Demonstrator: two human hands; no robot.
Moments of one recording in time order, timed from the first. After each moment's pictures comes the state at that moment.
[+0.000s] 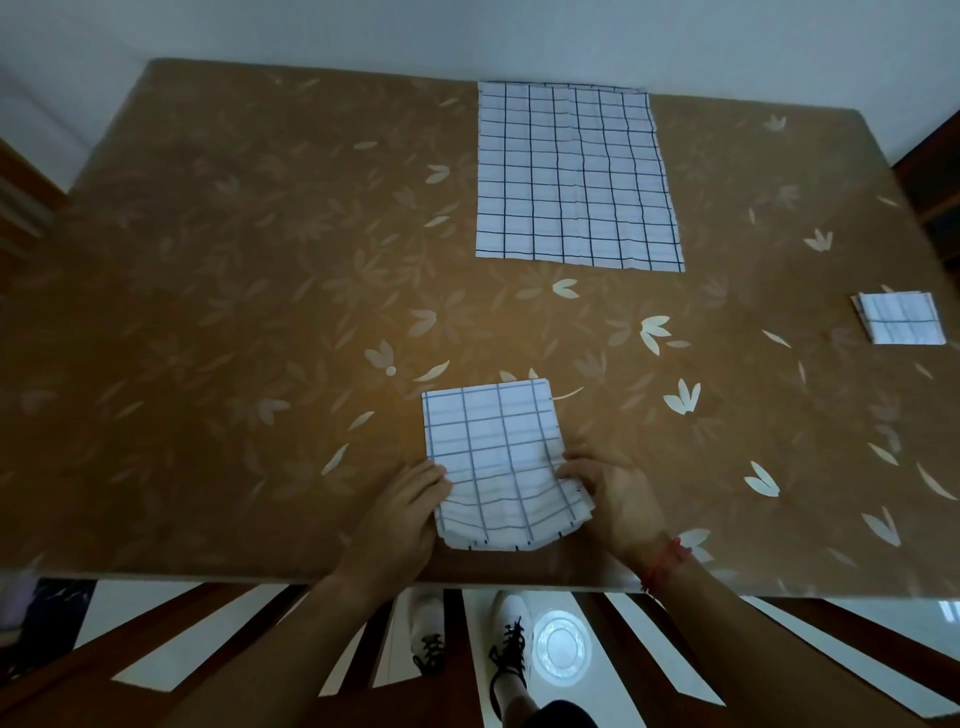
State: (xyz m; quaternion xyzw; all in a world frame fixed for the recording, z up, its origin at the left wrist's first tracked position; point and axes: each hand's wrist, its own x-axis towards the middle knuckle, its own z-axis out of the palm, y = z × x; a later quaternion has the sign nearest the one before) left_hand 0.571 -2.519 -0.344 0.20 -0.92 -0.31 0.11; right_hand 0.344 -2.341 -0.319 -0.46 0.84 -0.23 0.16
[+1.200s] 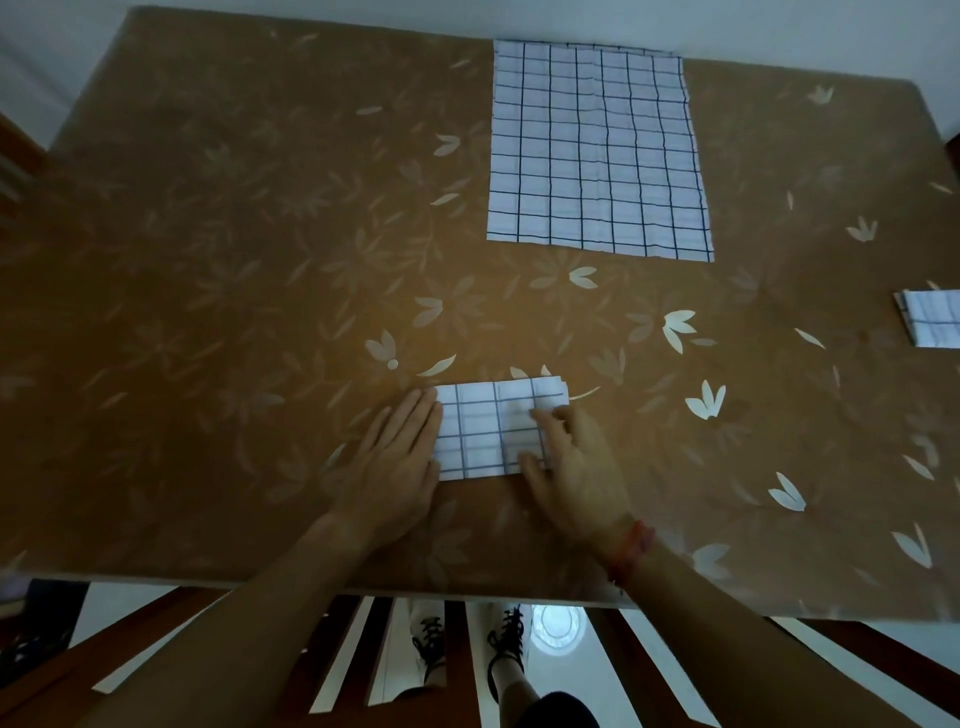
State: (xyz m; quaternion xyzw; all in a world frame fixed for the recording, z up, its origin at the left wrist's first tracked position) left_hand 0.533 -2.566 -0.324 0.23 -0.97 -0.10 -0.04; right_hand 0.363 -2.404 -0.315 -0.47 0.85 -0.22 0.10
